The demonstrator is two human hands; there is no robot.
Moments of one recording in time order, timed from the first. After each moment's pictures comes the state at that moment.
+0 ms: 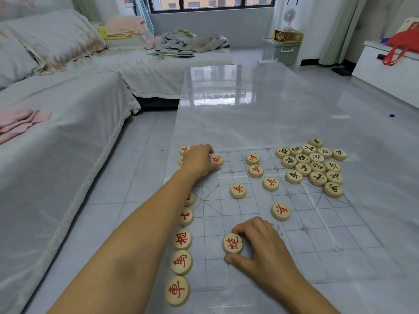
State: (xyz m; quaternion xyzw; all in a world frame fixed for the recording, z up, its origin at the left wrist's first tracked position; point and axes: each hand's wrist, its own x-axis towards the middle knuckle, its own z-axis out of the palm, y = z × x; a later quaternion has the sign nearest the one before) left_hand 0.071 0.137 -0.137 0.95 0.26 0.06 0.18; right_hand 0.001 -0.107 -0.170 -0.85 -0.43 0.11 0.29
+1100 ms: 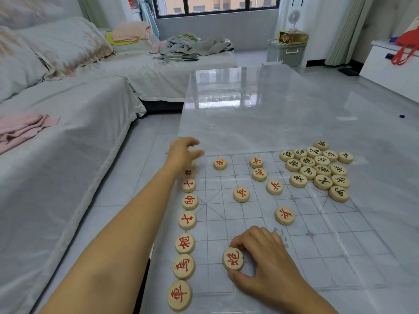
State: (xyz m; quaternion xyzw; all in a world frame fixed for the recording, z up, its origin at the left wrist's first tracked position) left_hand 0.051 0.176 -0.123 0.88 0.29 0.17 0.33; right_hand 0.000 -0.111 -0.168 -0.82 -0.49 0.12 0.26
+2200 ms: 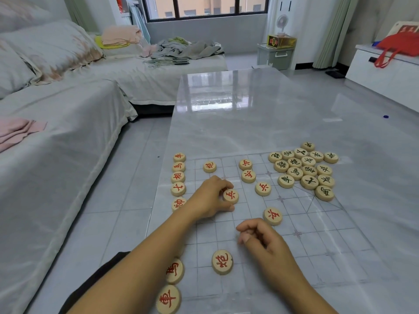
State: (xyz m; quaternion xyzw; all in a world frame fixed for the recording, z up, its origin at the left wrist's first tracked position) left_hand 0.023 0.071 -0.139 0.94 0.12 -0.03 0.32; right_hand 0.008 -0.118 -0.155 -0.73 -0.26 0.22 0.59
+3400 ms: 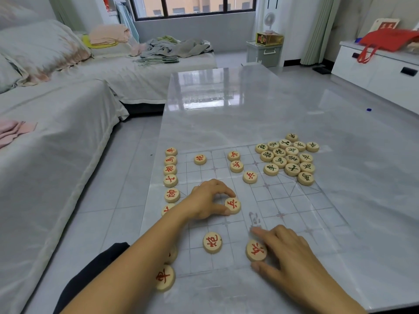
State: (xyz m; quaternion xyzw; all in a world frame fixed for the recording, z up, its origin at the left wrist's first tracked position) left_hand -0.002 0.049 -0.136 0.94 0.06 -0.07 0.32; right_hand -0.008 -0.183 -0.139 -0.90 -0.38 0.13 0.18
